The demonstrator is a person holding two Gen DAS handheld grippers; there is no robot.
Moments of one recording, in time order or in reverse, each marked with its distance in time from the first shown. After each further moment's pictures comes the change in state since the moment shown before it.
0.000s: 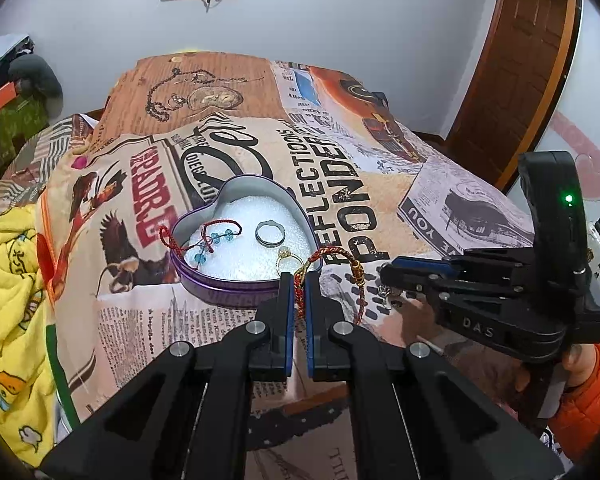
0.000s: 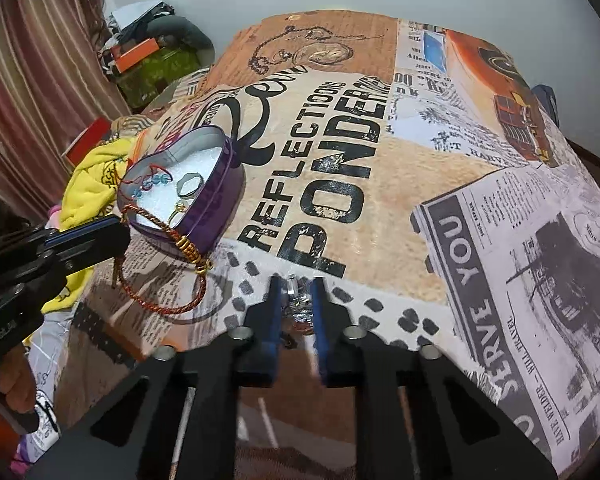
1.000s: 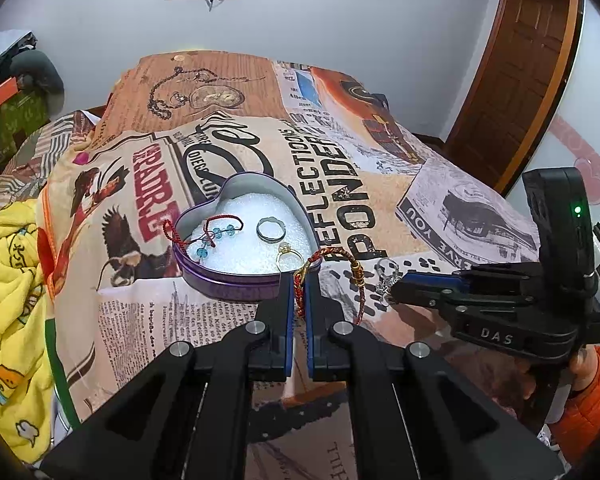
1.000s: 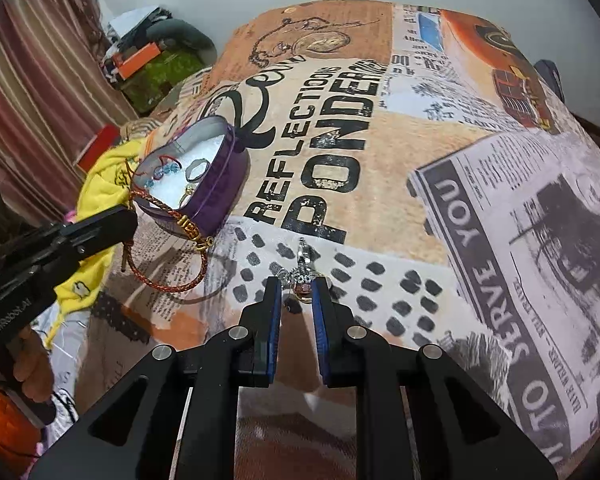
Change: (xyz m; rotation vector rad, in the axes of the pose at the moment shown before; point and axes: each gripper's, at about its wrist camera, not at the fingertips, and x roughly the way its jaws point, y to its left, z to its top) left arm -0.003 0.002 -0.002 -0.018 -0.001 -0.003; right arm -0.004 -0.006 -0.010 0.050 0.035 0.058
